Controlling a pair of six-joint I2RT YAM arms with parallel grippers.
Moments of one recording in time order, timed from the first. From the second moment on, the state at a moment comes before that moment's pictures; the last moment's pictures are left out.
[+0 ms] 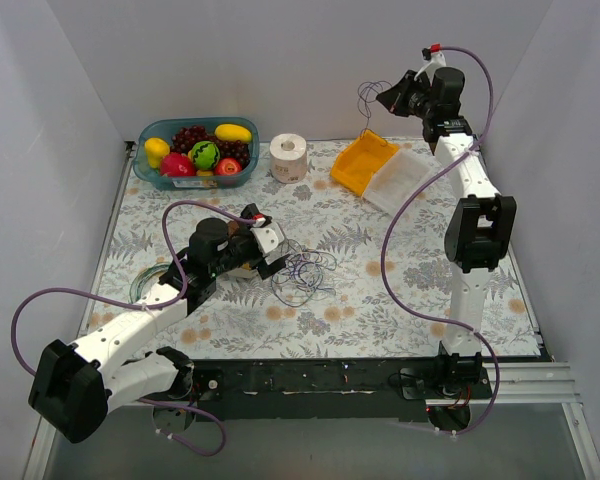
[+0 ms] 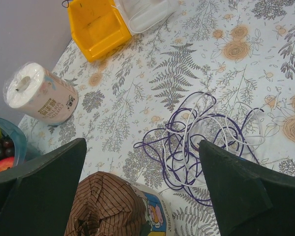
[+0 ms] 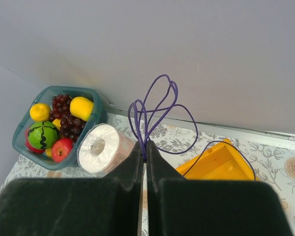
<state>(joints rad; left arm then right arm) -0.59 1.04 0.65 0.15 0.36 0.51 0.08 2.22 2.12 -0.04 -0.49 0.44</state>
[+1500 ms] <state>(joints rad) -0.59 1.04 0.63 0.16 0.35 0.55 0.11 2.18 2.00 -0.09 -0.40 0.31</state>
